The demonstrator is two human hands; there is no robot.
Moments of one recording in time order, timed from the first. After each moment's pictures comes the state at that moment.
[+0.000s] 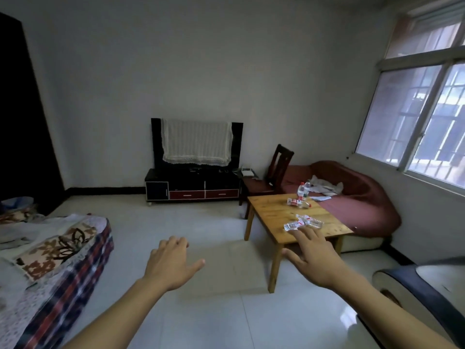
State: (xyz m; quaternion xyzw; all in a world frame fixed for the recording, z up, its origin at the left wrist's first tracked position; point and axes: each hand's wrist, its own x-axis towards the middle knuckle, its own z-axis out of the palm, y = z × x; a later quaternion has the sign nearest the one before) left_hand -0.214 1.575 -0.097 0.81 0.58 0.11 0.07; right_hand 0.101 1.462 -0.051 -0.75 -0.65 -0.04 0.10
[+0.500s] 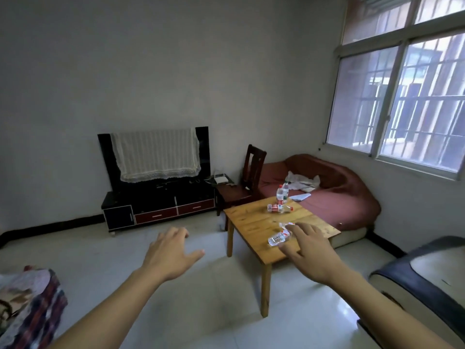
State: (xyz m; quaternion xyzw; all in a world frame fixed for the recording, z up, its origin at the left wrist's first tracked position) left_hand -0.045 1.808 -0.051 0.85 0.50 0.13 0.08; right_hand 0.241 1.642 -0.047 -0.81 -0.56 -0.02 0.19
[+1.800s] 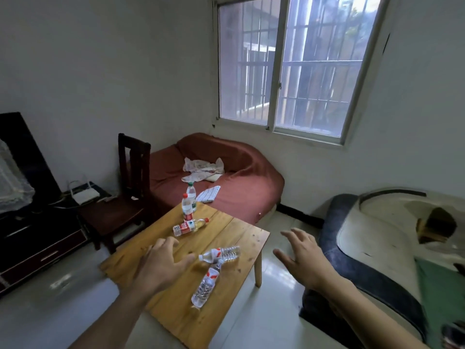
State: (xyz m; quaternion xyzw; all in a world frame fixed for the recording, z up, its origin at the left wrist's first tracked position) left_hand 0.487 2.222 -0.149 0.92 0.30 0.07 0.24; right_hand 0.652 1.925 -0.147 -0.94 -0.29 0.02 0.19
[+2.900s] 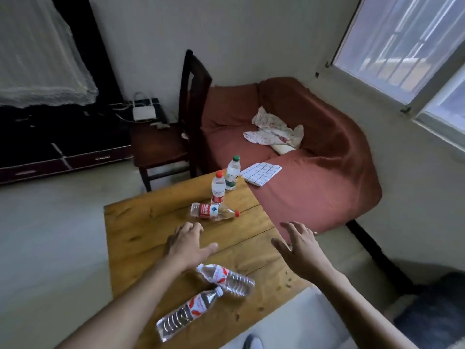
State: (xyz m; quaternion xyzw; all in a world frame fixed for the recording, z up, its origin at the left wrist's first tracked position) left_hand 0.822 2.369 -0.299 0.81 0.50 -0.03 0.30; right_hand 1.049 2.204 -0.253 -0.86 -0.48 0.18 0.09
